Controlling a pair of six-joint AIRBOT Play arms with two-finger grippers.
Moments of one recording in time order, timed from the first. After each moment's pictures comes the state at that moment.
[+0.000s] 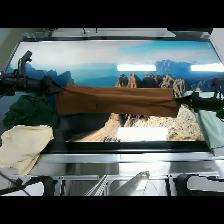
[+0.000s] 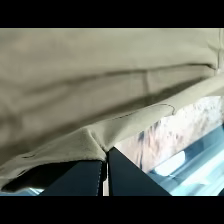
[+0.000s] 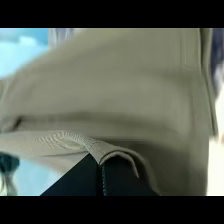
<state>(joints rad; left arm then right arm) 0.17 -1.45 1.29 0.73 -1.29 -1.14 -0.54 -1.51 0.93 -0.41 1.16 0.79</state>
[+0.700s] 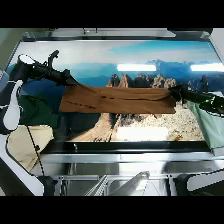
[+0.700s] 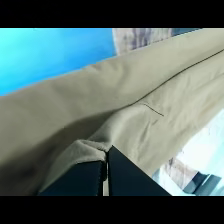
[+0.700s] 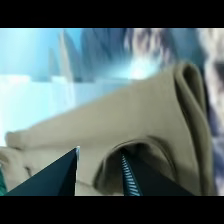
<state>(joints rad) 0.09 -2.05 1.88 0.73 -1.41 -1.15 -0.46 -1.77 1.08 -0.15 1.06 0.73</state>
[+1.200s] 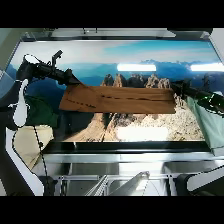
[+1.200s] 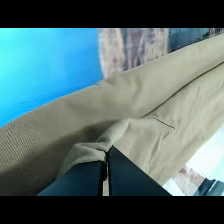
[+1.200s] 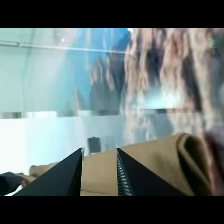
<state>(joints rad) 0.08 -2.16 2.02 0.73 -1.42 -1.18 -0.46 -1.86 1.17 -0.01 1.04 0.73</state>
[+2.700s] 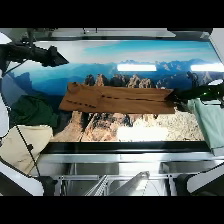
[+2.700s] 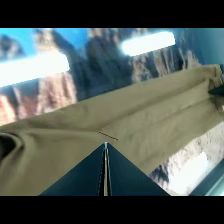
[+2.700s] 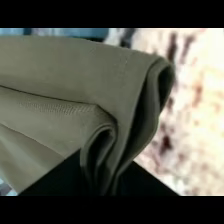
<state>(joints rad) 0.10 -1.89 2.01 0.73 -1.40 -1.23 -0.37 -1.90 1.38 -0.76 1.23 0.94</state>
